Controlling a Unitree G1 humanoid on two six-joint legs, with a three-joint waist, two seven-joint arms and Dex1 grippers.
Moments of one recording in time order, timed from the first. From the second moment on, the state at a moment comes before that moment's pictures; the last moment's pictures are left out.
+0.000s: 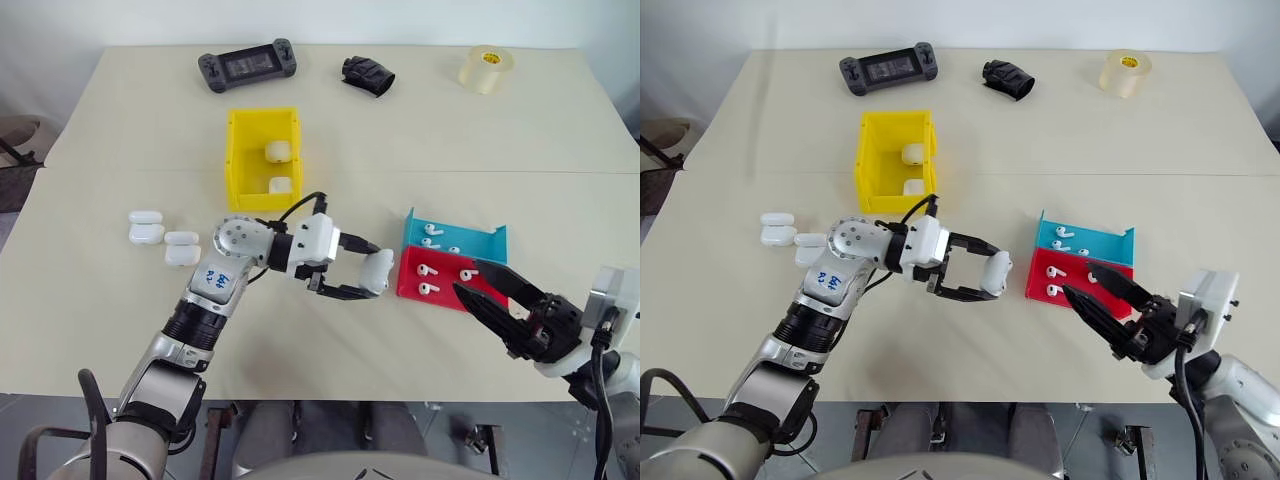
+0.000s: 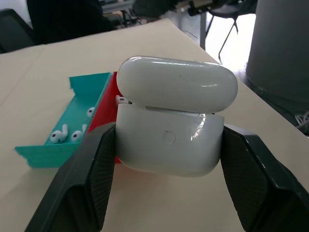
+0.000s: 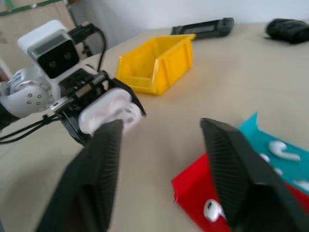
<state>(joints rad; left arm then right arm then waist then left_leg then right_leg) -0.66 0.31 -0.32 0.12 -0.22 0.05 -1.24 0.33 -0.67 -0.40 -0.74 0.96 0.42 0.66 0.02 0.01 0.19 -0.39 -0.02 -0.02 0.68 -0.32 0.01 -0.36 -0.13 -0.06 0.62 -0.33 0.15</state>
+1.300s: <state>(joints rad) -0.61 0.24 0.01 0.03 -0.29 0.28 -0.72 0.31 -0.68 -0.42 -0.69 0.91 0.43 0.77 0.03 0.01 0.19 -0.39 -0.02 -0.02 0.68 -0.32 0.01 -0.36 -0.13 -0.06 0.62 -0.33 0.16</state>
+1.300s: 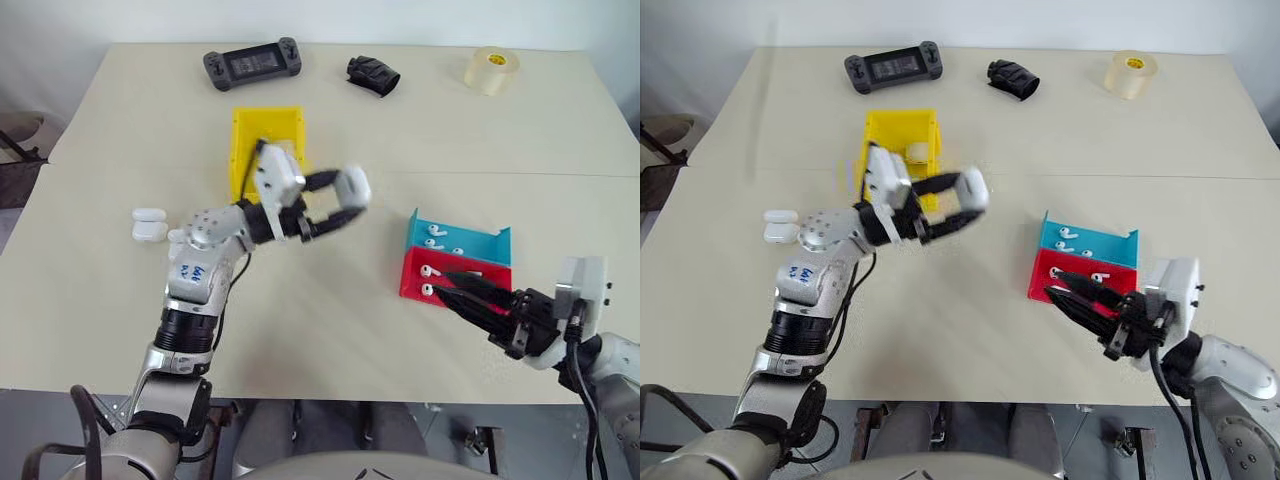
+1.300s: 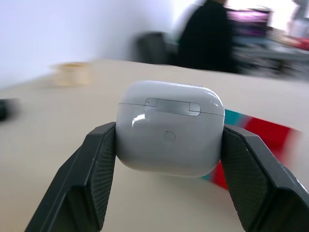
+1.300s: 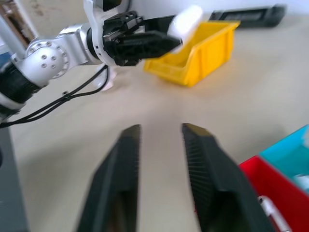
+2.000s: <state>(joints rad) -0.89 0.29 0.08 0.51 -0.13 0.19 -0.42 0.27 -0.64 -0.41 -0.67 0.81 0.39 0.75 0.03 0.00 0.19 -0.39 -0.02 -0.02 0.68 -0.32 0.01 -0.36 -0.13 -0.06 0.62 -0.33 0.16</state>
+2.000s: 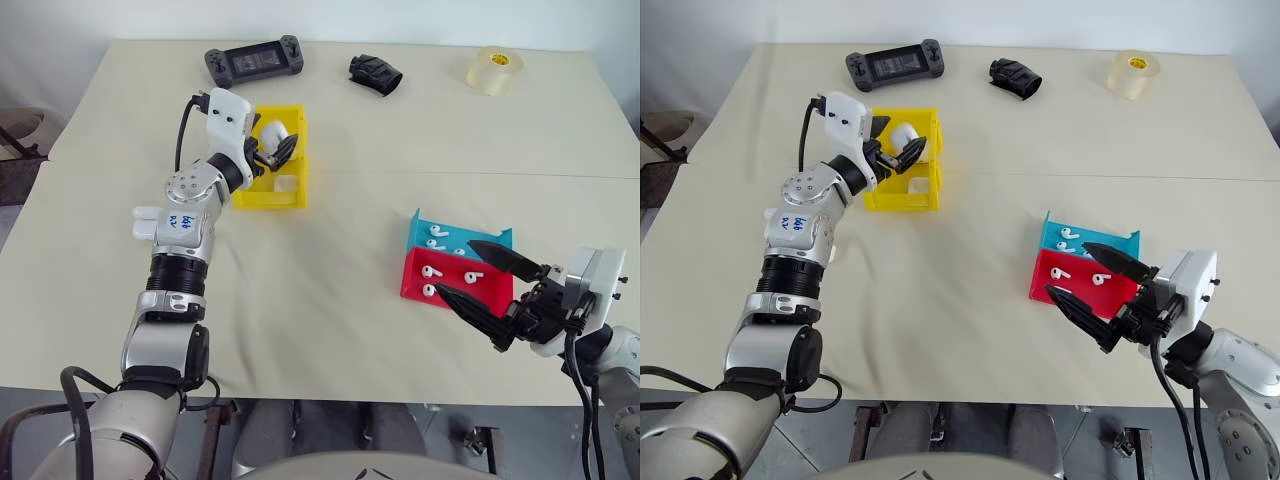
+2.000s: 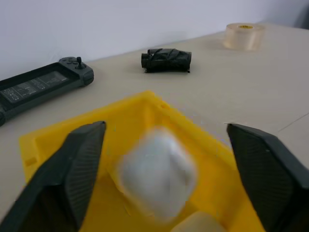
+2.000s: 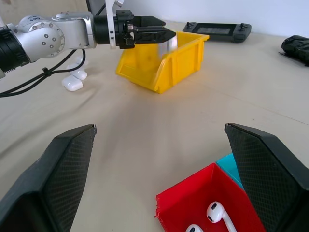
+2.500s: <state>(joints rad) -0.37 0.60 0.11 -0.07 -0.42 0.26 -0.97 0.17 -0.66 -0.37 -0.50 0.76 0.36 0.87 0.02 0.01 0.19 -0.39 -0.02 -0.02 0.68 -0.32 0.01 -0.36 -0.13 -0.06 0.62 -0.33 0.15</state>
